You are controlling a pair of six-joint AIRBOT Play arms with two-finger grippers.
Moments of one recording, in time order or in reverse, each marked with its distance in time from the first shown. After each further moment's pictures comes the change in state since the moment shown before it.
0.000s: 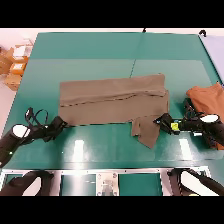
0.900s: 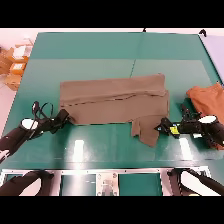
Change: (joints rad) left arm -0.093 -0.167 0.072 -0.209 0.179 0.185; right arm 0.000 0.000 -0.002 -0.021 0.039 -0.030
